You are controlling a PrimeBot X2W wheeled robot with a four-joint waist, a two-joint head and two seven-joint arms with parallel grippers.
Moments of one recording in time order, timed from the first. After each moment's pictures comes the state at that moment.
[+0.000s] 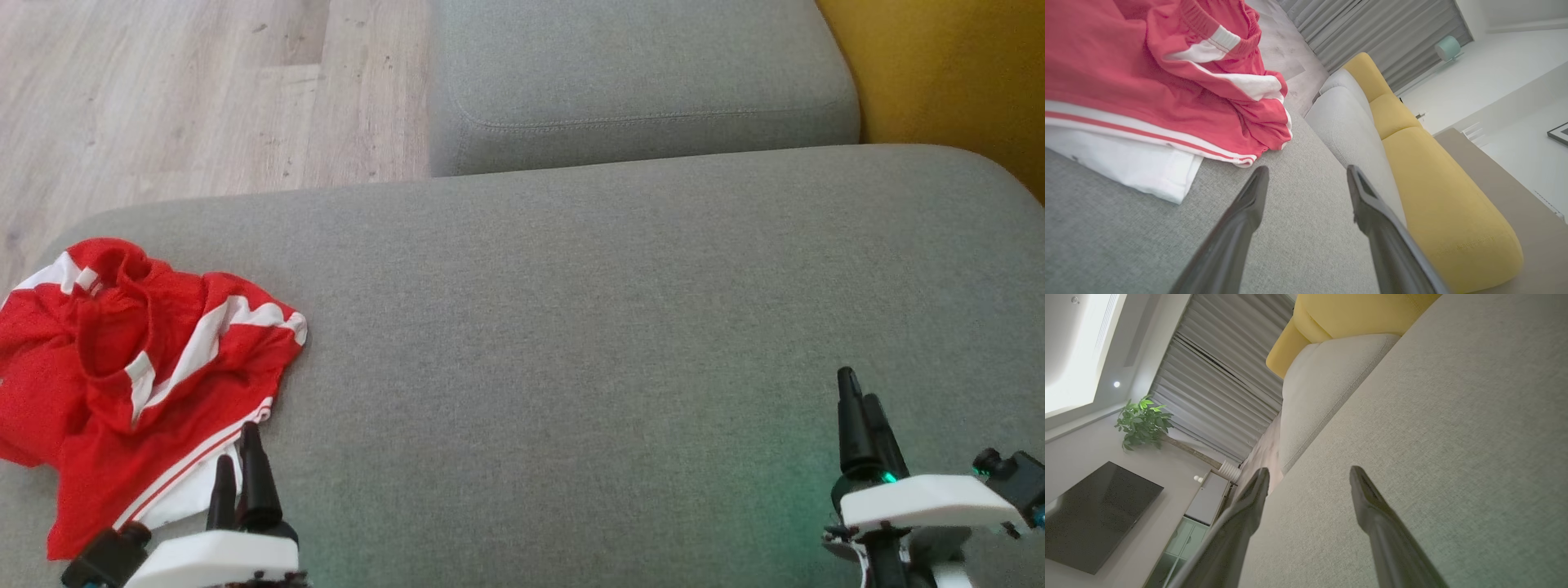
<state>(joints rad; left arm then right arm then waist) 0.07 0.03 -0.03 0.20 -0.98 -0.05 -0.04 0.03 -0.04 0.00 0.28 0.93 0.13 -0.04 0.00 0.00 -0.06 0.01</state>
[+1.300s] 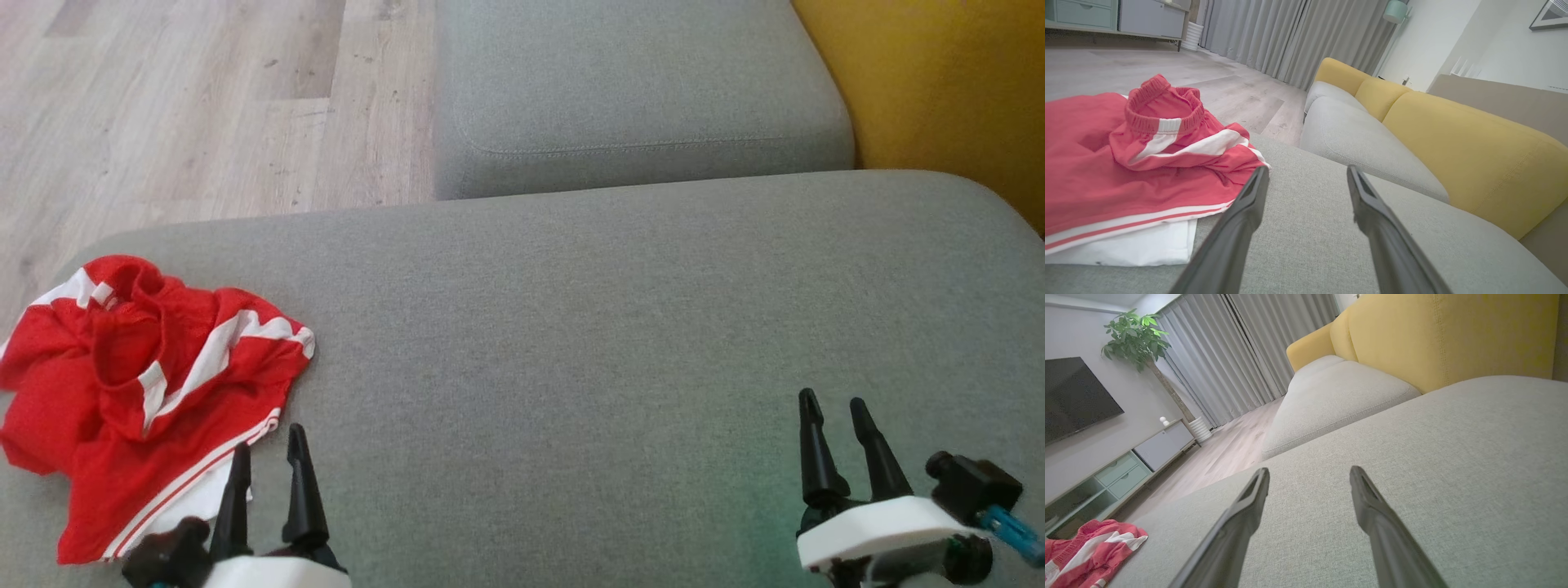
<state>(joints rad) 0.12 0.04 -0.10 0.15 -0.49 -0.02 -0.15 0.06 -0.04 0.03 0.28 0.46 0.13 -0.15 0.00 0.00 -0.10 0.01</state>
